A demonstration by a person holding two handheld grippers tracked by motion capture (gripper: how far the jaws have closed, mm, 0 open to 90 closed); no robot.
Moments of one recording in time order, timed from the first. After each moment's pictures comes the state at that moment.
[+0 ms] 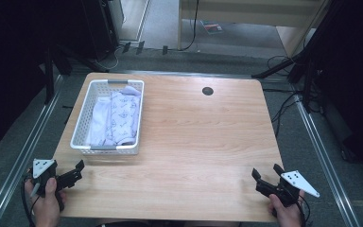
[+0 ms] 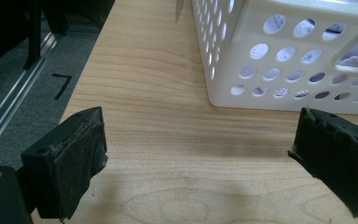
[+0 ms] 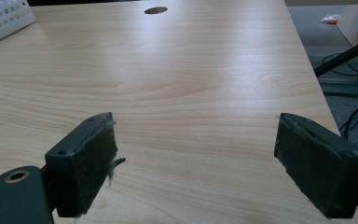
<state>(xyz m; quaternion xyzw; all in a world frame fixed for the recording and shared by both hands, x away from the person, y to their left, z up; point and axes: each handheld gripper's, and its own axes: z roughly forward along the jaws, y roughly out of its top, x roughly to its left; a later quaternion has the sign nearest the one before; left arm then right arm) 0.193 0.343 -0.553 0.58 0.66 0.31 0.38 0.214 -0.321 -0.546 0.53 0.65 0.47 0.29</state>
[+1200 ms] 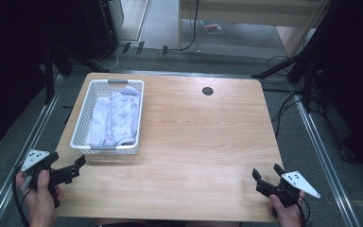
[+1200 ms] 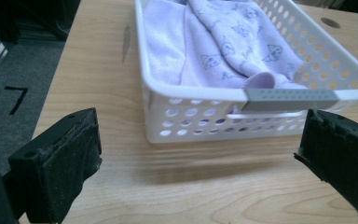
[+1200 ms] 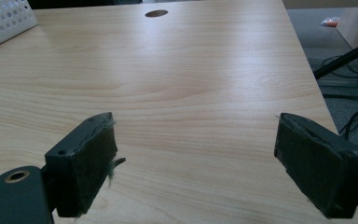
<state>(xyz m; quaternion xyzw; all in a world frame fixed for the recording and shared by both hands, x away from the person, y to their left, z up) 0.194 0.330 -0.489 0.62 0.62 0.26 0.42 0.213 -0.322 -0.546 0.52 0.64 0.47 0.29</state>
